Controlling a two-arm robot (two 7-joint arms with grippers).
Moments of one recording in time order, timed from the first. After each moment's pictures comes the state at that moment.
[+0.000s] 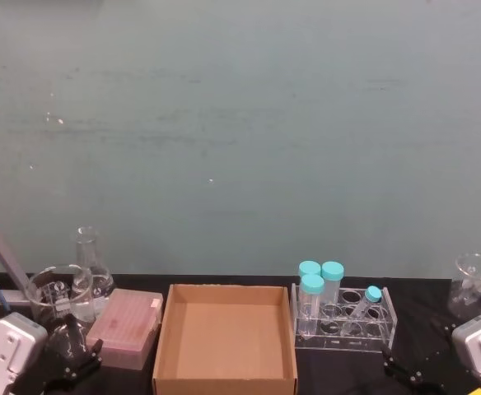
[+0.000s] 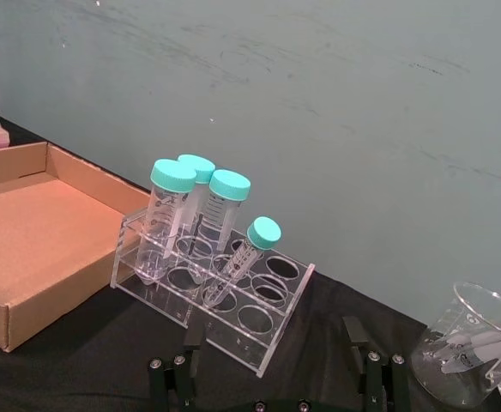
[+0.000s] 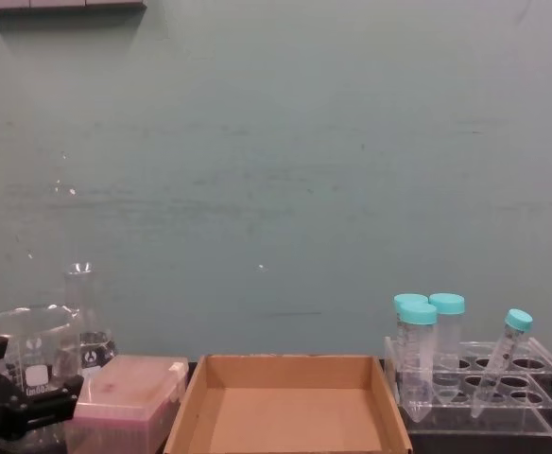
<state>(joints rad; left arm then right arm) -0.20 0.60 0.45 -1.41 -0.25 -0.12 0.03 0.20 0.60 -0.45 -1.41 0.25 -0.12 -0.03</state>
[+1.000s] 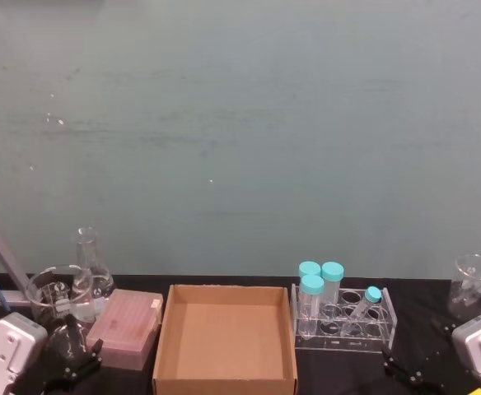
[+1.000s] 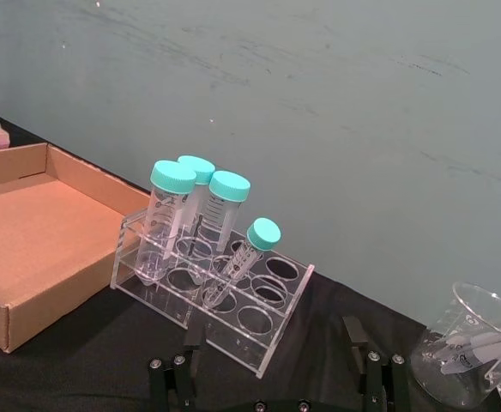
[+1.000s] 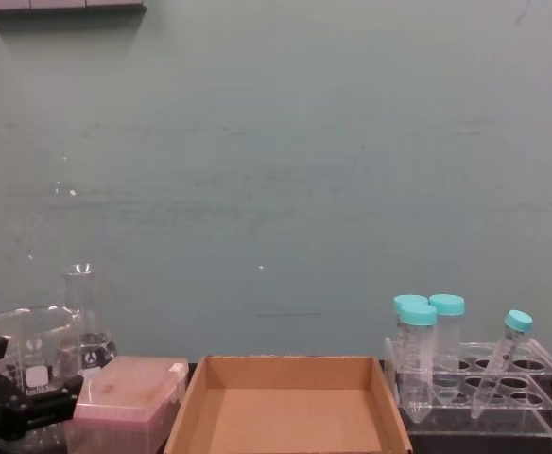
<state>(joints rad) -0.20 0.60 0.45 -1.41 -0.25 -0.12 0.03 0.20 0.60 -0.45 -1.41 0.25 -0.12 -0.03</state>
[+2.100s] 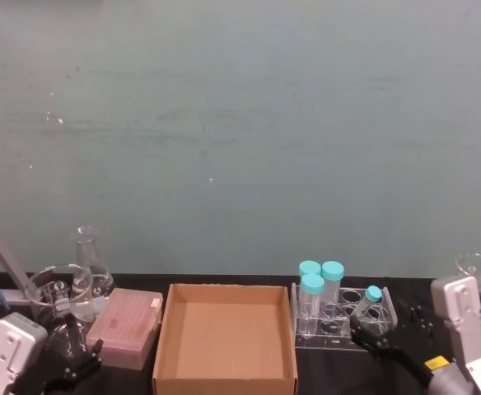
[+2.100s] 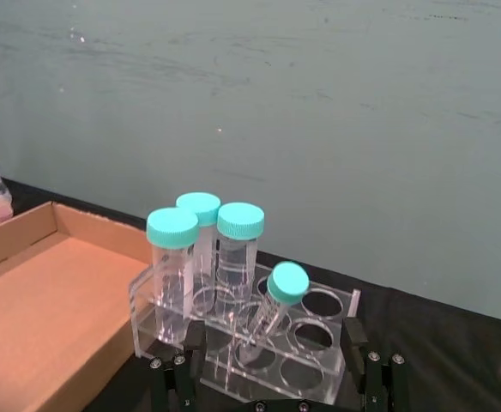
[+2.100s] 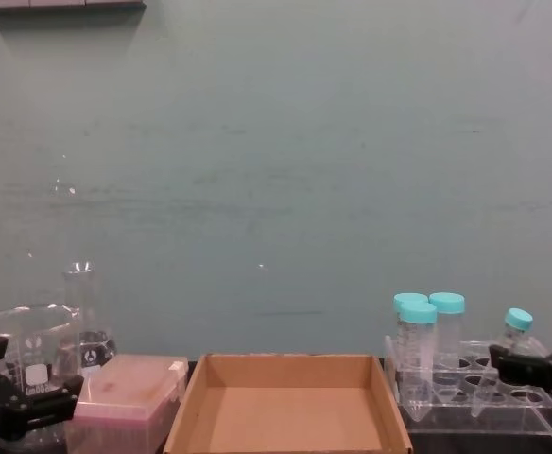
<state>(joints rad) -0.20 0.60 0.45 -1.41 -0.25 -0.12 0.03 0.32 0.42 -0.38 -1.27 0.35 -0.03 0.10</state>
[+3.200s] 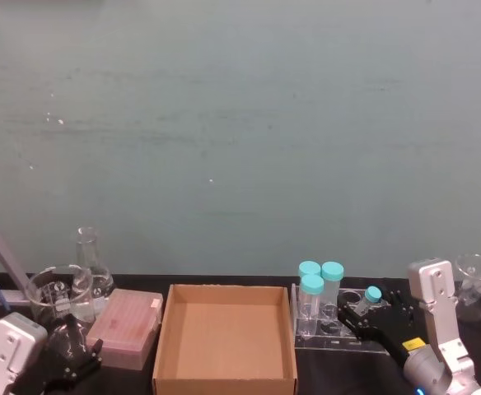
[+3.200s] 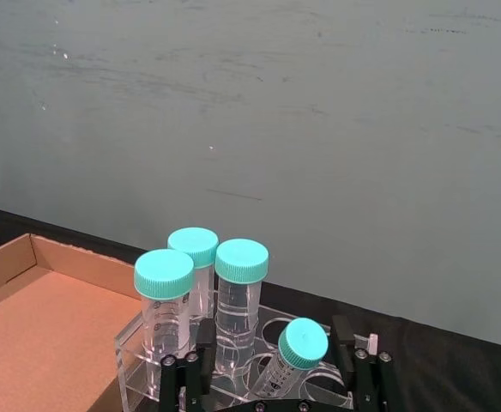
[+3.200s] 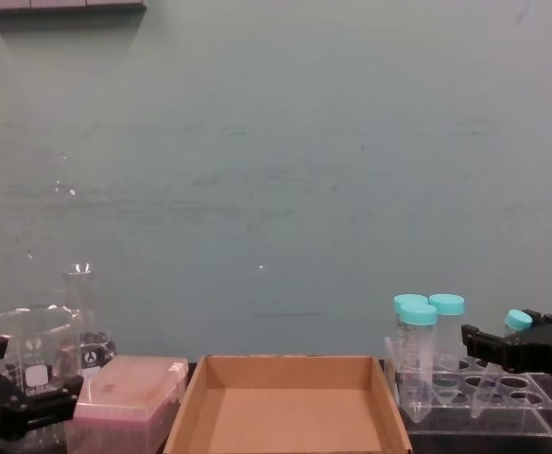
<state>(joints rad) -0.20 0.60 0.45 -1.41 -0.25 -0.12 0.03 0.43 0.31 -0.37 -1.11 0.28 -0.07 0.09</state>
